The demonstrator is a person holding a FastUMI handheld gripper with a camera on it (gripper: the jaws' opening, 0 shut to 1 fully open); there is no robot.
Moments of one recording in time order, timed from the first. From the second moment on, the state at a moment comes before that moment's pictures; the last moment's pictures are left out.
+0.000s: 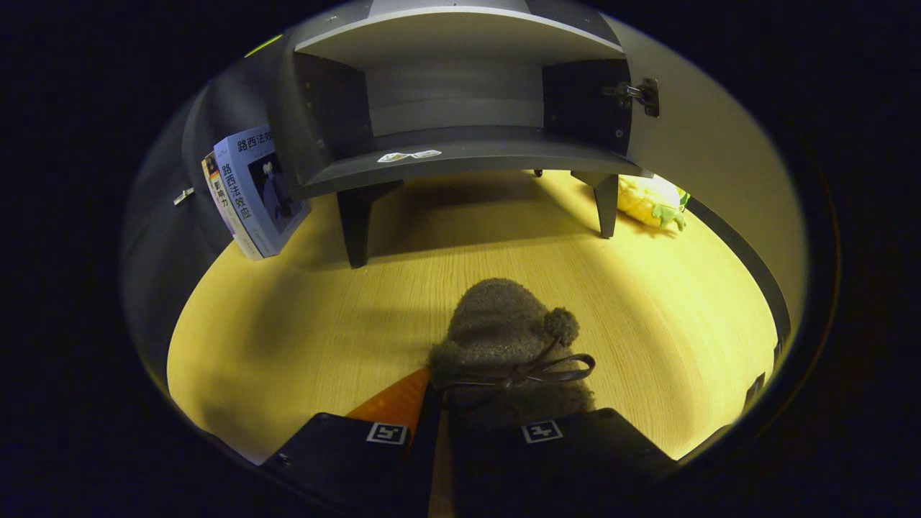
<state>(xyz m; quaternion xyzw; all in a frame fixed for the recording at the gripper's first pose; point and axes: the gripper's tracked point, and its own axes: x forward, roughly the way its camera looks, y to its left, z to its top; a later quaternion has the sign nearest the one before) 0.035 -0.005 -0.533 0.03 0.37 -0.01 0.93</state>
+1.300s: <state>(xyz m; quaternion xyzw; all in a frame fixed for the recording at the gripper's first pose) 0.040 -0.020 -0.299 -0.01 0.29 -0.02 0.96</state>
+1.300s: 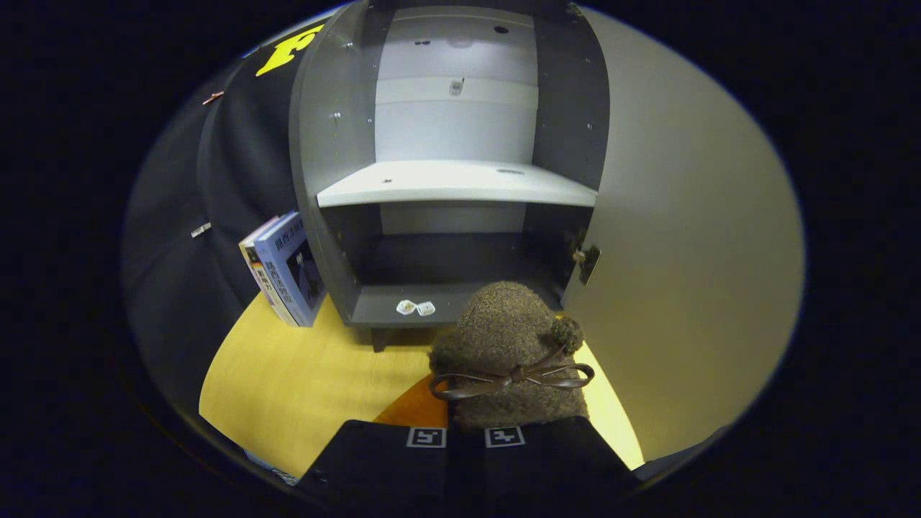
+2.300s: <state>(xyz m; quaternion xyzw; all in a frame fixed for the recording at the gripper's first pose) 0.149 -0.010 -0.153 0.01 0.22 0.00 0.98</state>
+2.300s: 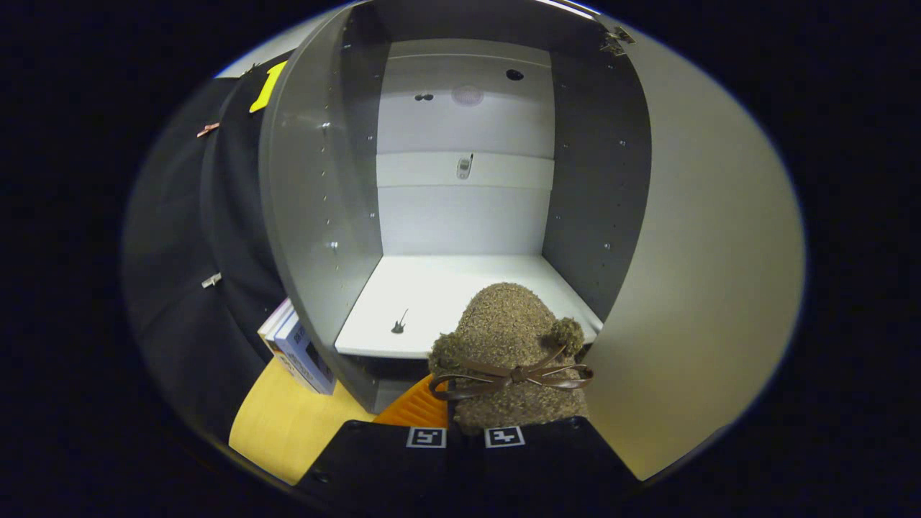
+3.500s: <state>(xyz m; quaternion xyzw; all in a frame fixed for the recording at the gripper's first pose) 0.393 0.001 -0.206 0.05 0.29 0.02 0.95</state>
